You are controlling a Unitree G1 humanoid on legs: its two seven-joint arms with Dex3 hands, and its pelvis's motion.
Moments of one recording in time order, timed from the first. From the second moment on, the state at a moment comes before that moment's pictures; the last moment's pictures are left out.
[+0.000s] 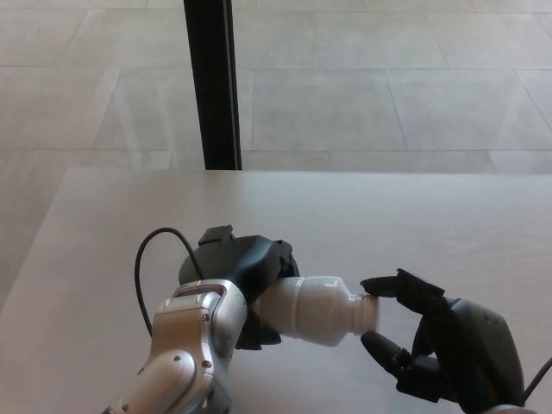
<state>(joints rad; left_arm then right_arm) -0.52 0.26 -0.60 0.01 0.81 0.70 -0.36 -0.01 -0.25 0.30 -0.09 -0.66 0.01 -0.29</state>
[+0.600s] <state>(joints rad) -0.52 0.25 -0.59 0.01 0.80 0.69 -0.36 -0.01 -0.28 0.33 -0.09 -0.67 0.03 -0.21</state>
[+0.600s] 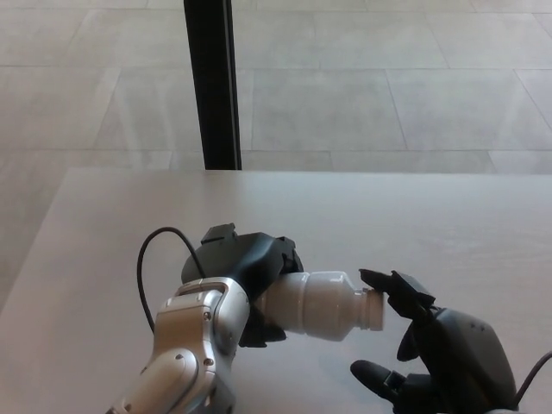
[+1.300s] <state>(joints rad) -0.51 0.24 -0.59 -0.01 0.80 0.68 -0.37 -0.06 -0.32 0.30 0.02 -0.72 -0.04 -0.33</state>
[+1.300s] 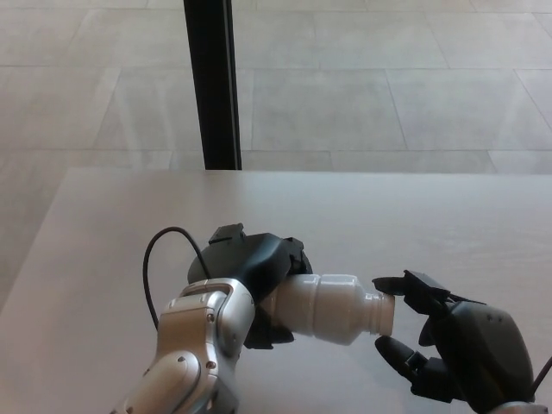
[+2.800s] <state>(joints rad) -0.50 0.22 -0.58 -0.02 0.80 0.69 -0.37 -0.11 -0.37 0.30 0.22 -0.77 -0.32 -0.60</state>
